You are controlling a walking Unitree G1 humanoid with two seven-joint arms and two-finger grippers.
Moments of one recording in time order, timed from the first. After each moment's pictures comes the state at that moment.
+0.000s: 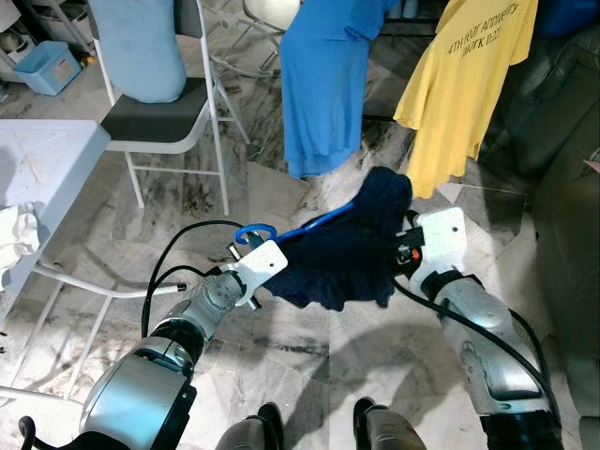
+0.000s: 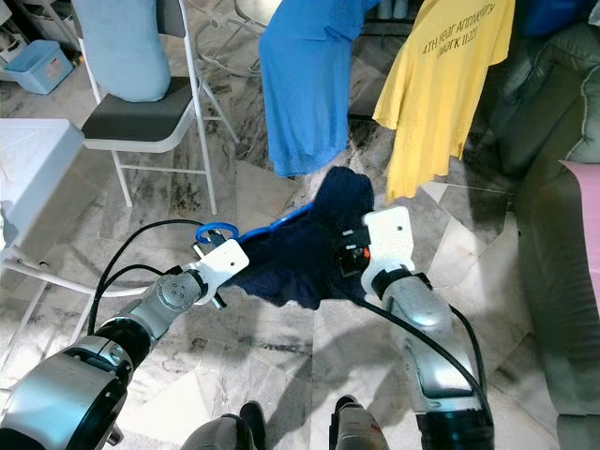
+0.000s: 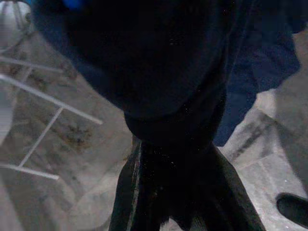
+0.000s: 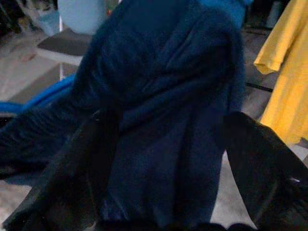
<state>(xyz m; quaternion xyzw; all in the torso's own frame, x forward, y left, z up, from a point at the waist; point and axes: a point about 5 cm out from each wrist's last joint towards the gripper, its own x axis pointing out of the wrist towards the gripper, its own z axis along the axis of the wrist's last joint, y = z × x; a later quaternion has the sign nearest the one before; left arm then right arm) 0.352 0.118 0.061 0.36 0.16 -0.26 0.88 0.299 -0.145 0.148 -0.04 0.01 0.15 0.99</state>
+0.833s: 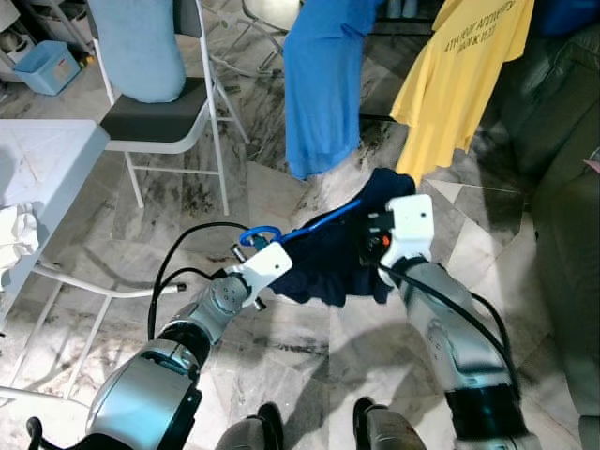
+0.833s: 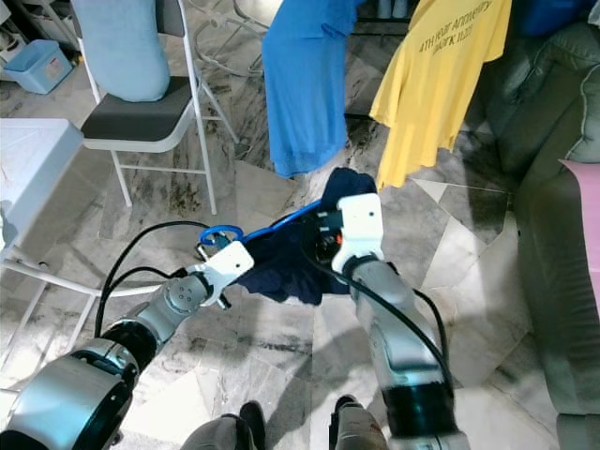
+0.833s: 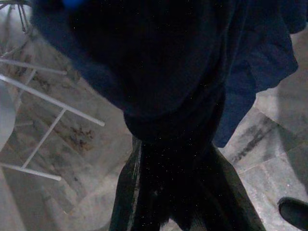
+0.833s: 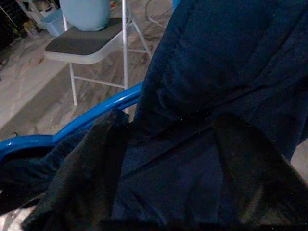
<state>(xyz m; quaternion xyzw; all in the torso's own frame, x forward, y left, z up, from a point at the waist) 0.349 0.109 0.058 0.36 0.16 -0.25 0.88 0.321 -0.110 0.148 0.01 0.06 0.15 0.99</state>
